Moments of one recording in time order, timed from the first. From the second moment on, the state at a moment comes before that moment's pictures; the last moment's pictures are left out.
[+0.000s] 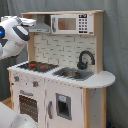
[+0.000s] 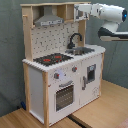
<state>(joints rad) -0.58 -0.77 0.89 -2.06 -0.27 3.31 -1.37</state>
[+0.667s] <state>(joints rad) -0.70 -0.83 0.95 -2.01 -0.27 3.30 -1.21</state>
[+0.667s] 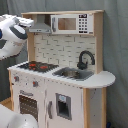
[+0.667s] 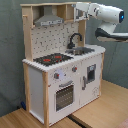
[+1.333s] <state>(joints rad) -0.85 -0.95 0.99 -1.95 -0.27 3.28 -1.01</state>
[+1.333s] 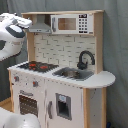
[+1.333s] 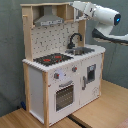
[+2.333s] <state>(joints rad) -0.97 -1.10 0.99 -1.89 -0.27 3.20 -0.76</state>
